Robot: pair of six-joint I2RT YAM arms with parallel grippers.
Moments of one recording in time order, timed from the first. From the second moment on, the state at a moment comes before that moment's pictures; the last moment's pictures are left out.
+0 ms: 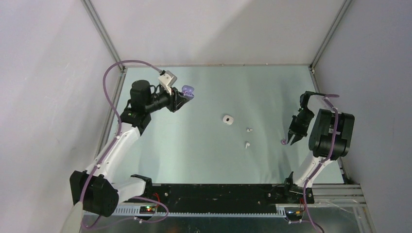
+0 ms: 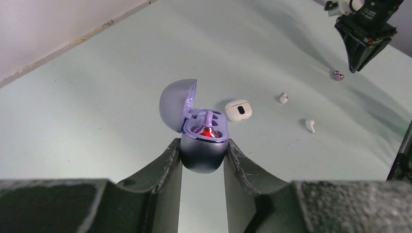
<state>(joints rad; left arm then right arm) -0.24 1.15 0.95 -0.07 0.61 0.05 -0.22 1.78 1.19 -1.11 -0.05 0.23</state>
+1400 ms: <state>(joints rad) -0.24 1.21 1.06 -0.25 0.59 0.17 -0.22 1.84 1.13 -0.98 -0.11 0.37</state>
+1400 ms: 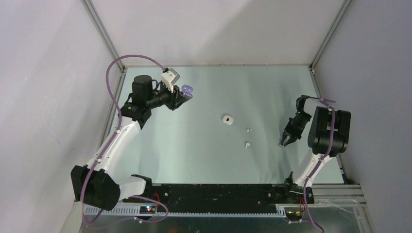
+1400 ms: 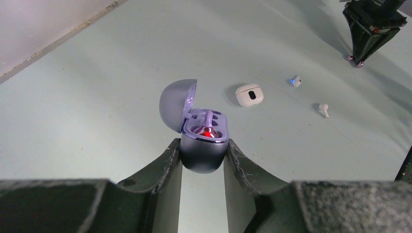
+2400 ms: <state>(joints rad) -0.25 1.27 1.05 -0.02 0.70 0.08 0.07 1.37 1.10 -0.58 -0.15 0.05</state>
